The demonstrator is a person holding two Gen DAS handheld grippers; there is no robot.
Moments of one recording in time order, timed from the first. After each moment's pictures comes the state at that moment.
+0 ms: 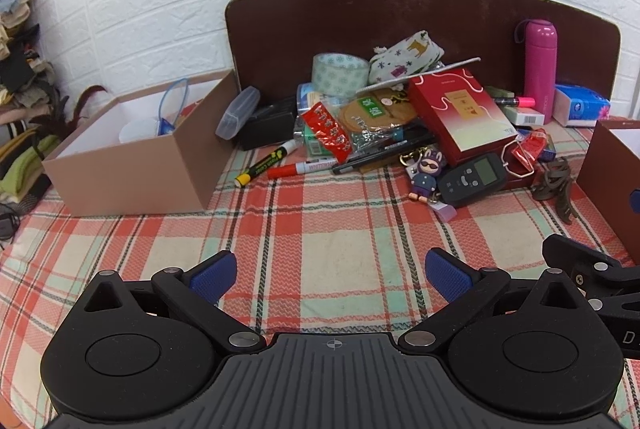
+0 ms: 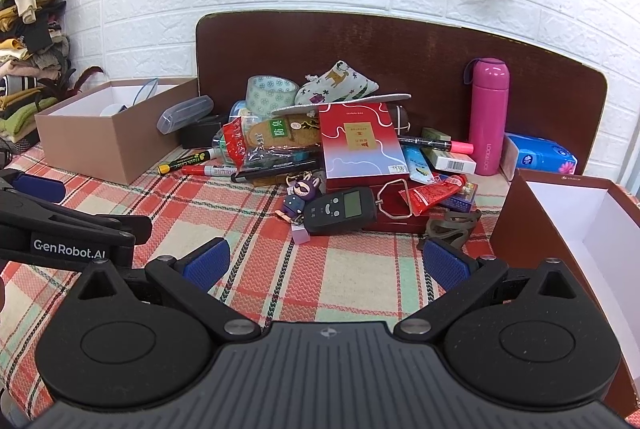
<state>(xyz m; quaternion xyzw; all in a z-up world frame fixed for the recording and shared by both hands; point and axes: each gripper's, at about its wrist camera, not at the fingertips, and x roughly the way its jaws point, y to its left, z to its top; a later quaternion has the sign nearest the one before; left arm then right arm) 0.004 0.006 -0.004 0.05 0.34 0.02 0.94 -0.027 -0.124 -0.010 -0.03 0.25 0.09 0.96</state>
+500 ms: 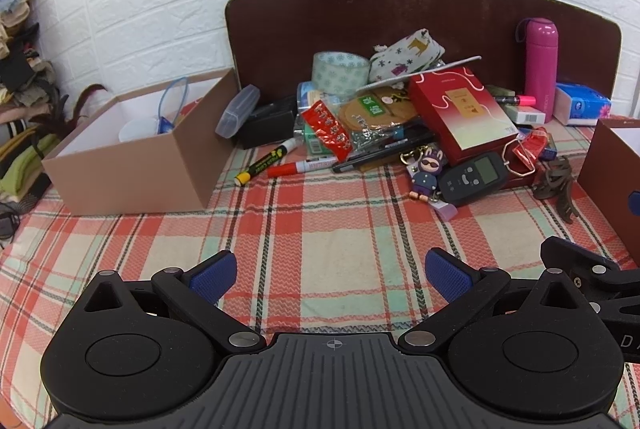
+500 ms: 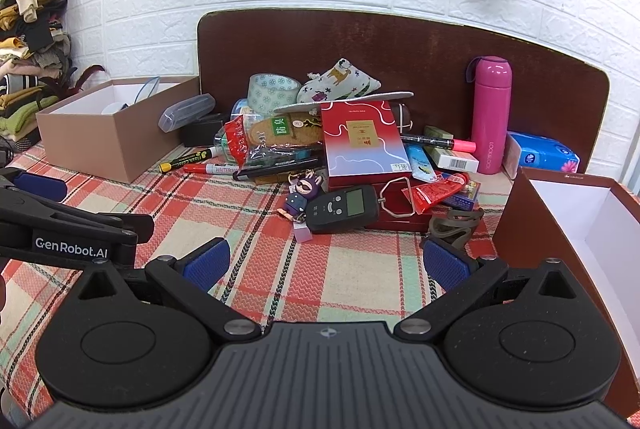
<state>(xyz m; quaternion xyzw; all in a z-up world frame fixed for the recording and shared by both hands) 0.005 0.007 -0.005 0.05 0.34 0.02 0.94 -0.022 -0.127 -0.009 -0.03 0.26 0.10 0.96</state>
